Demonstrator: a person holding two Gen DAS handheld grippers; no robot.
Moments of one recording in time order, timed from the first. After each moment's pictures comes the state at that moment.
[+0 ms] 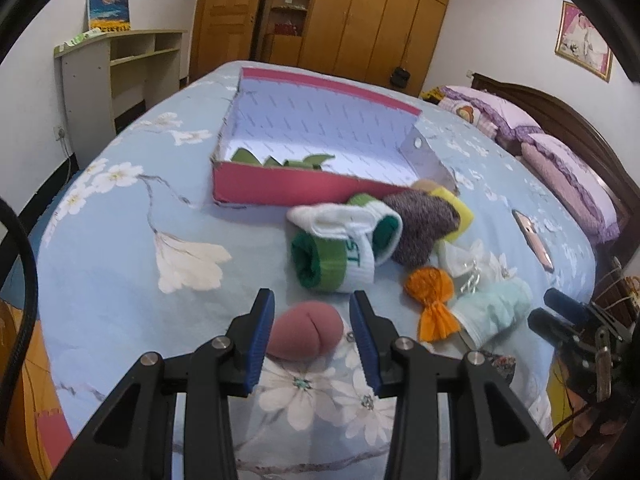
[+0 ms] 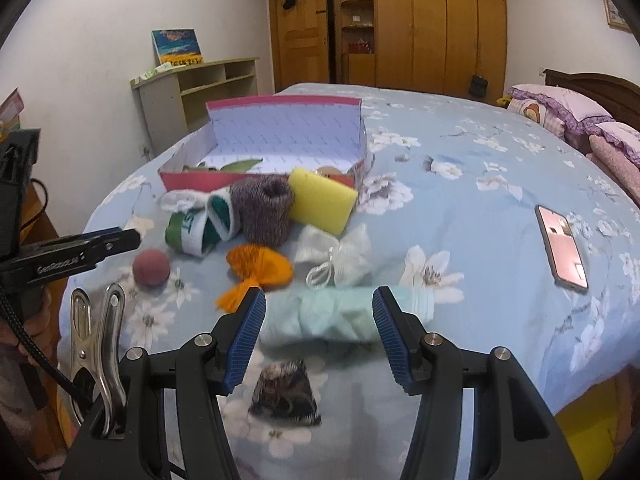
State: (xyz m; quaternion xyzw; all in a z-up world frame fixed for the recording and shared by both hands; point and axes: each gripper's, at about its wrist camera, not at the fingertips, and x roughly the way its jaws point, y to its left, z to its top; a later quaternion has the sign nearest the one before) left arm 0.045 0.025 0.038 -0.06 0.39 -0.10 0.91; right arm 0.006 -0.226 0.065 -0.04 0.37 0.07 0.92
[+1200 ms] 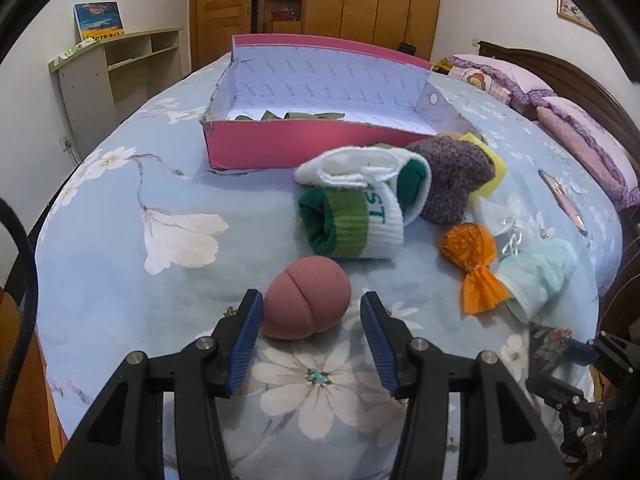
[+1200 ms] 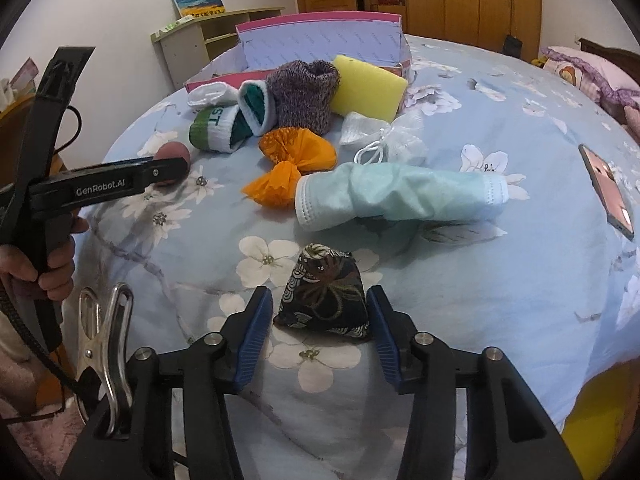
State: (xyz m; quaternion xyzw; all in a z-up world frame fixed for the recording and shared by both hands) left arm 0.060 0.011 0.001 -0.01 0.41 -0.07 0.91; right arm -0.014 -0.214 0.005 -0.04 0.45 0.12 0.88
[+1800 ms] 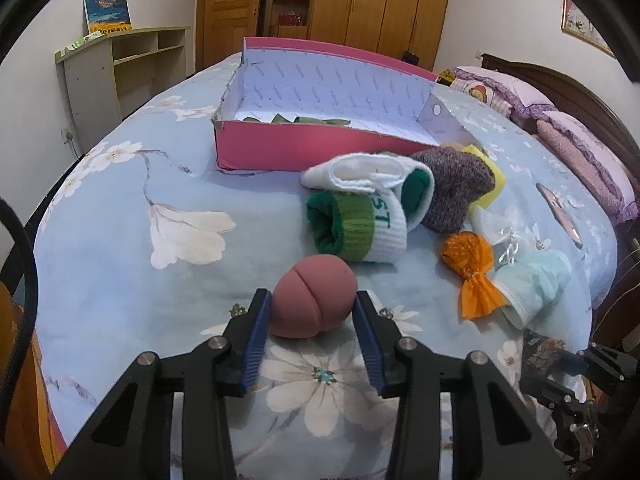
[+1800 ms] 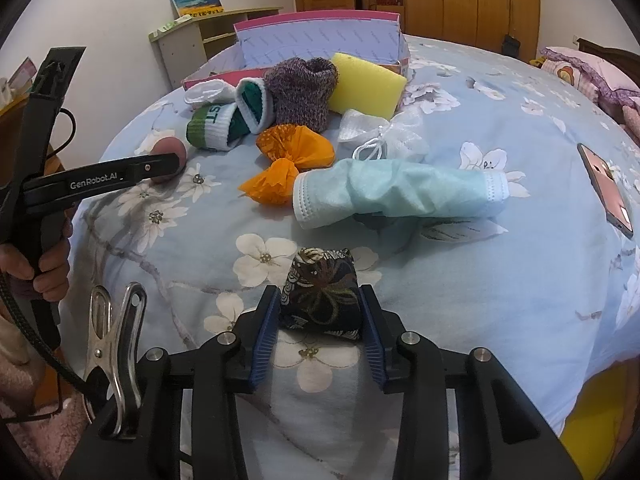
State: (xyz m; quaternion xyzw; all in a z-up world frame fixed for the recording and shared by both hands) left arm 0.052 0.019 0.001 -0.03 0.40 -0.08 0.91; right arm -0.013 -0.215 0.003 -0.04 0.46 0.11 0.88
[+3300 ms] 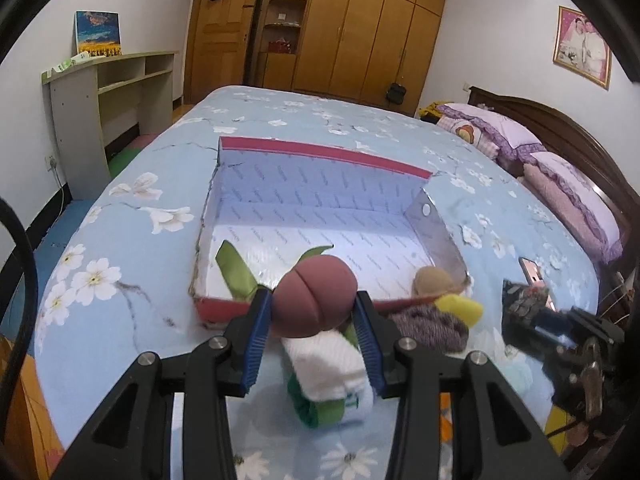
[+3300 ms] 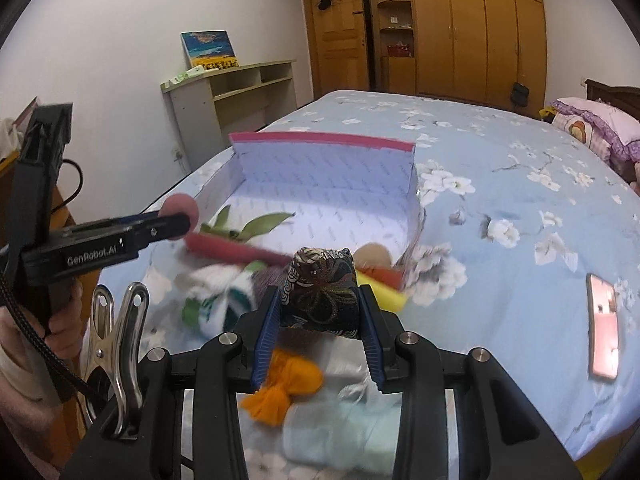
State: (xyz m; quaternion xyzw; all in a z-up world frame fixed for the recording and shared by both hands) left arm 0.137 0.020 0.086 -0.05 0.35 -0.11 0.93; right arm 0.105 -0.205 0.099 -0.04 0.37 0.14 0.92
